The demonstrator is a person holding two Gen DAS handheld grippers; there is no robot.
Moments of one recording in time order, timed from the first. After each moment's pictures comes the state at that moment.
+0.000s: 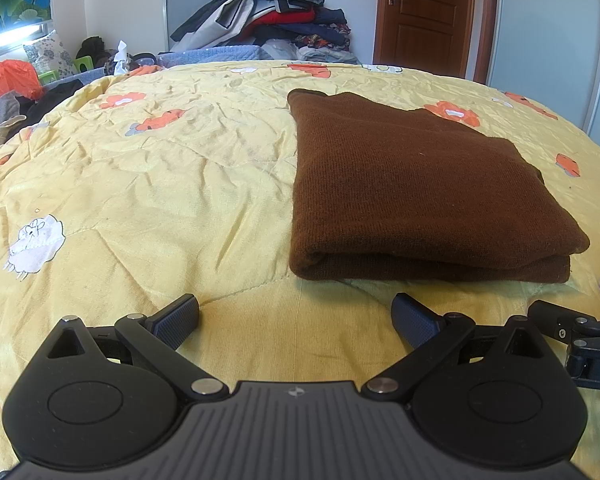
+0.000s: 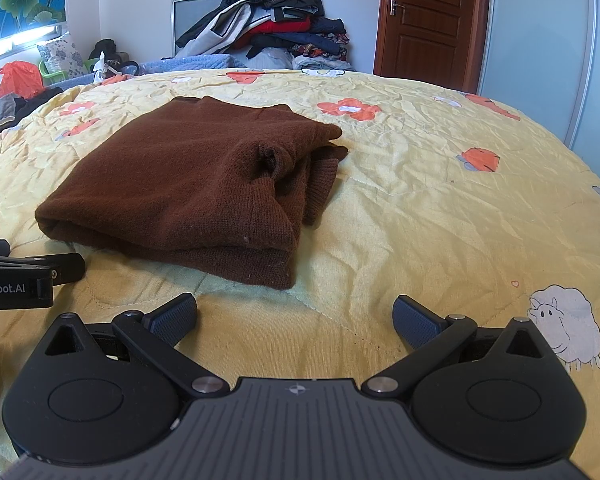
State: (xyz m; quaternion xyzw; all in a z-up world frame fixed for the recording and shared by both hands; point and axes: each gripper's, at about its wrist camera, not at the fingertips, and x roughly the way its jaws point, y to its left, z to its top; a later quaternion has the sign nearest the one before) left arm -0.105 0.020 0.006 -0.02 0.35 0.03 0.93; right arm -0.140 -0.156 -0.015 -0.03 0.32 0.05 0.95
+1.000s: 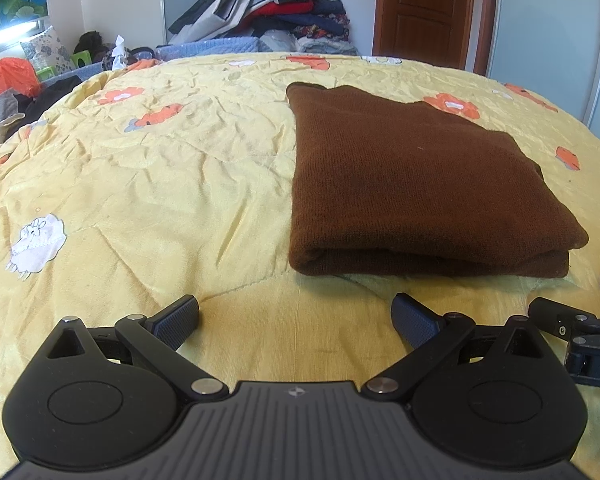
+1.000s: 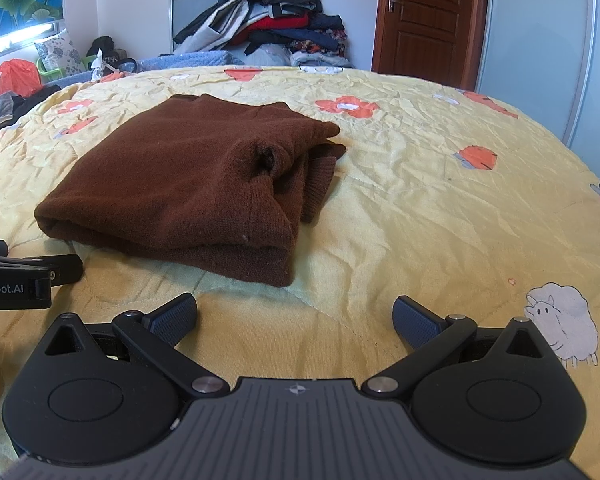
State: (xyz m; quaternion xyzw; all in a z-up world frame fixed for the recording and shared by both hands) left arm -0.105 0.022 0.011 -0.02 0.37 0.03 0.93; right arm -0.141 -0.157 -0.011 -0.02 0.33 0.05 0.94
